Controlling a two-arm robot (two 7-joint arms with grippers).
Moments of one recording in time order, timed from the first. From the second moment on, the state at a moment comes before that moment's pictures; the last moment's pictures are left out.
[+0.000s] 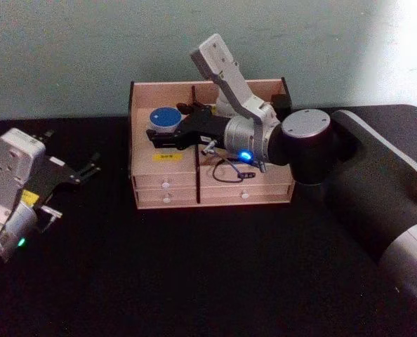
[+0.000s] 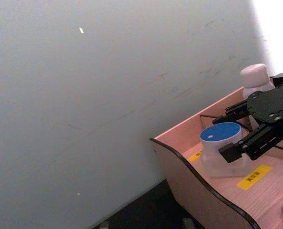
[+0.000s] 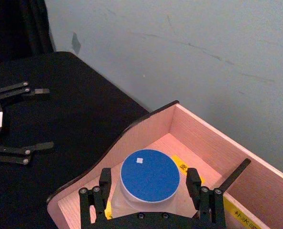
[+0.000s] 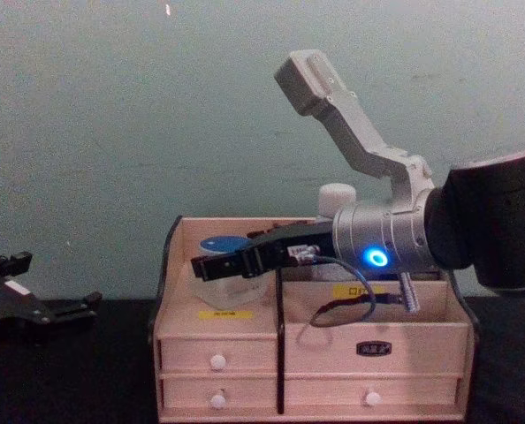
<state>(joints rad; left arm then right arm) -0.20 0.60 0.45 -1.41 -0.25 -0.12 0.03 0.74 0.08 -0.58 -0.92 0.21 0.22 0.48</state>
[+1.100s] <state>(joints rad) -0.20 0.60 0.45 -1.41 -0.25 -0.12 0.03 0.52 0.24 -0.40 -1.35 0.29 0.16 0.34</state>
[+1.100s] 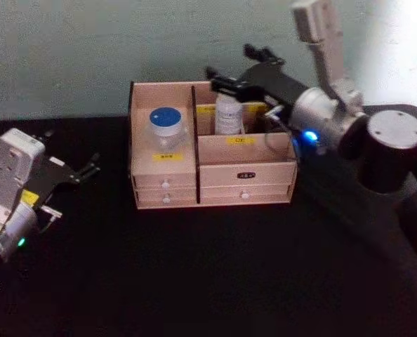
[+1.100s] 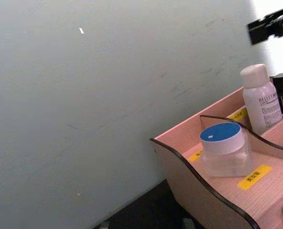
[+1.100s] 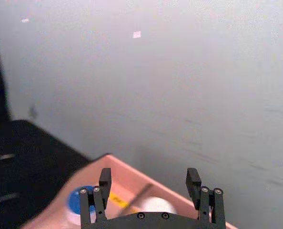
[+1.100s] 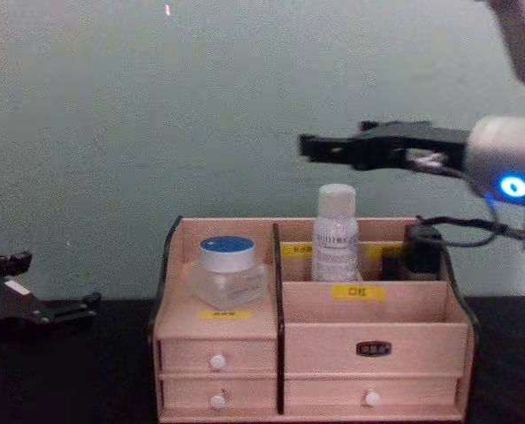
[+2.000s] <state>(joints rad) -0.20 0.60 0.45 -1.41 -0.25 -0.12 0.03 0.29 0.26 -0.17 -1.33 0.21 0.05 0.09</state>
